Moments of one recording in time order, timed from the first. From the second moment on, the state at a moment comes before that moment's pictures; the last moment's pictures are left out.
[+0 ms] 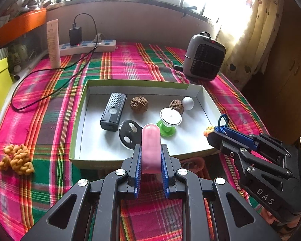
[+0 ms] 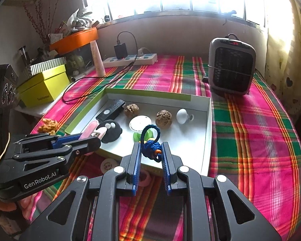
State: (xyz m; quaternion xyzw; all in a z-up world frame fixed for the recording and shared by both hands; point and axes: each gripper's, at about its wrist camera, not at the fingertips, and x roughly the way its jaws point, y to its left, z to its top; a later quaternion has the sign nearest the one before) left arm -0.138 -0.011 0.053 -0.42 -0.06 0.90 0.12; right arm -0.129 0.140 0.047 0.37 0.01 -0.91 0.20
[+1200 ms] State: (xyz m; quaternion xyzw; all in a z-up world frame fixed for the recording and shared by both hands) left arm -0.187 0.000 0.036 -0.44 -0.06 0.89 0.11; right arm -0.182 0.139 0.022 0.42 0.01 -0.89 0.19
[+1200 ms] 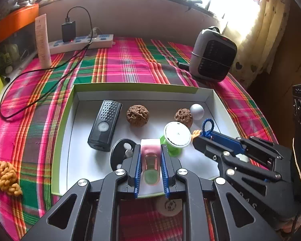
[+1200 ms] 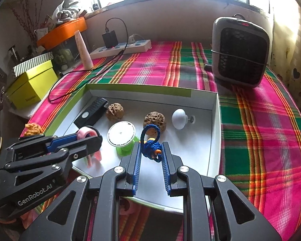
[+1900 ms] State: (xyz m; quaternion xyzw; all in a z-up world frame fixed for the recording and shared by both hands) left arm -0.205 0.003 0.028 -0.45 -0.05 0.89 0.10; right arm -0.191 0.132 0.013 0.43 0.02 -0.88 0.20
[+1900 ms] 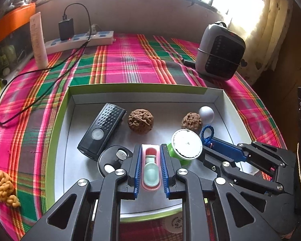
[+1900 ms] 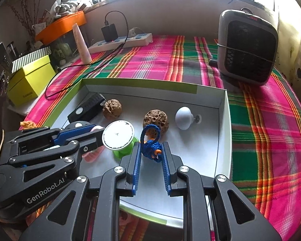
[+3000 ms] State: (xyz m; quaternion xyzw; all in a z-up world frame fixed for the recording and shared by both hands) left arm -0.201 -0.011 0.029 -0.45 -0.06 0.89 0.08; right arm -0.190 0.127 0.012 0.43 0.03 -0.88 0.20
